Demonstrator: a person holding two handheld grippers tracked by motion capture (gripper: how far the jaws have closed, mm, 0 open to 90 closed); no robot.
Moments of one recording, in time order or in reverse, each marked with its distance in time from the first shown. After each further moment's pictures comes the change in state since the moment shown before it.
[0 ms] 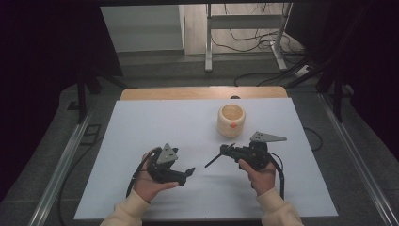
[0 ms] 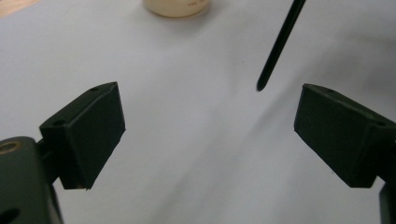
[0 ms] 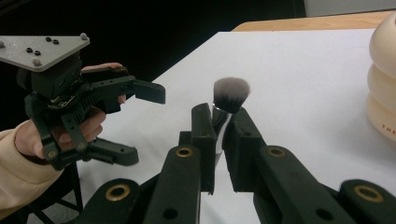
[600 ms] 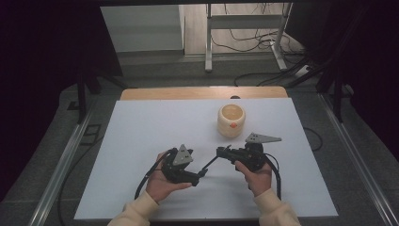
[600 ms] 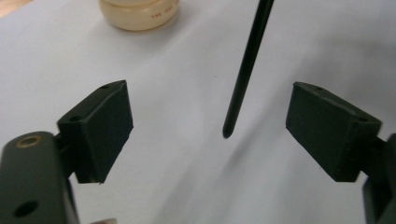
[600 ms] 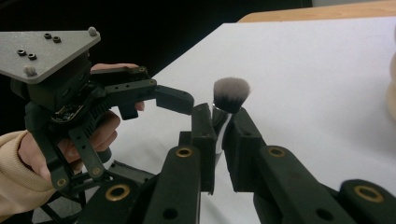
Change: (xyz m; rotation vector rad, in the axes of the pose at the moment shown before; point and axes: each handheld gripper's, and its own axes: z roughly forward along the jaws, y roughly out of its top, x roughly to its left) left arm -0.023 0.017 0.030 -0.001 -0.050 0.070; right arm 0.003 -0.004 0.009 0.027 0.013 0.007
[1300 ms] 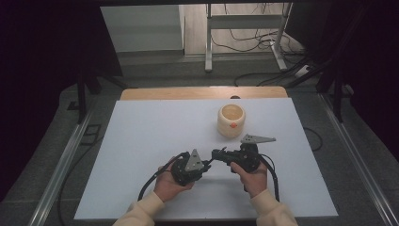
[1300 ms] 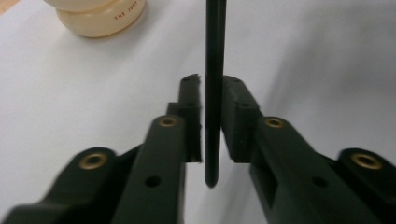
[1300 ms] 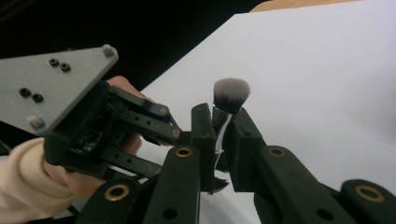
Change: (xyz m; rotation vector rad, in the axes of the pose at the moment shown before) left arm -0.014 0.005 0.023 0.053 -0.032 0.178; right arm 0.003 -0.005 0.013 0.025 0.048 0.050
